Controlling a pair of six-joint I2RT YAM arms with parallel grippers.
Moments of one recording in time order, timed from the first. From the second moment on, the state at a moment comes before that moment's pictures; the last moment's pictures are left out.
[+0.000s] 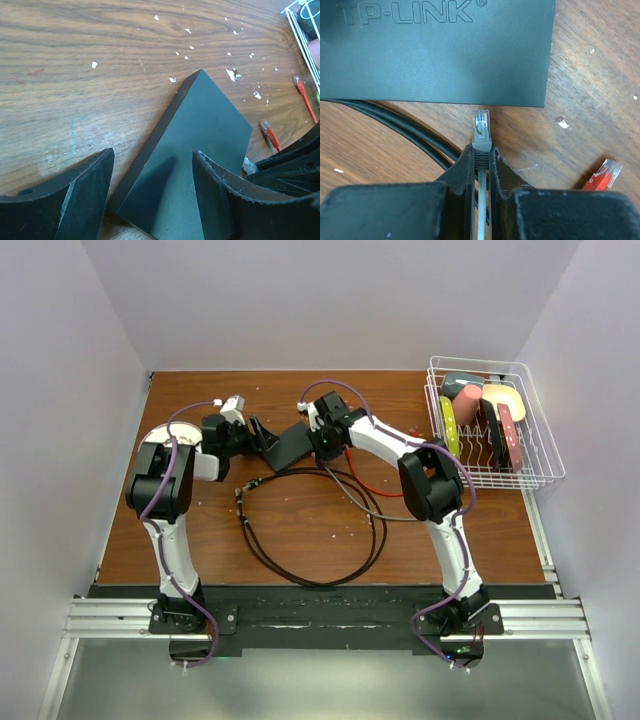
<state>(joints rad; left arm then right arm) -0.09 2.06 0.99 0.67 0.48 -0.45 0.59 2.30 1.85 -0.58 -0.13 0.02</state>
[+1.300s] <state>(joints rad) -0.09 2.07 1.00 0.69 0.52 -0.47 0.72 2.37 1.97 -0.61 -0.06 -0.13</state>
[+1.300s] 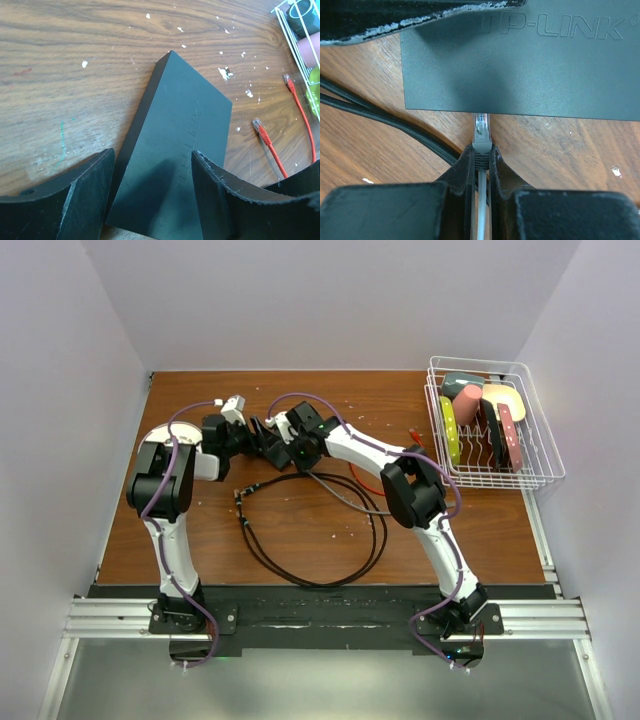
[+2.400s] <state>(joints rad) -0.09 2.14 1.06 0.71 0.56 -0.49 0.74 2.42 2.07 -0.69 -0.02 -0.10</state>
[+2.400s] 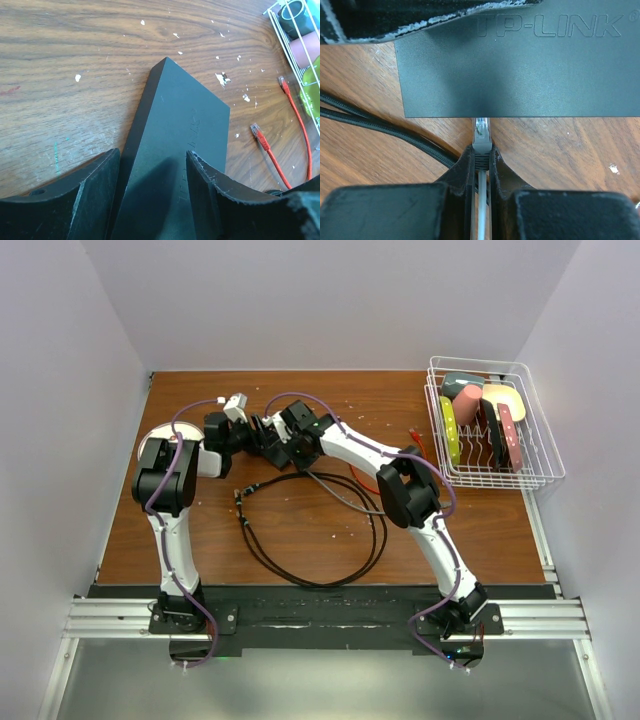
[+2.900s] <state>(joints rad) -0.09 2.14 1.06 0.72 0.56 -0.49 0.74 2.42 2.08 -0.70 0.01 -0.10</state>
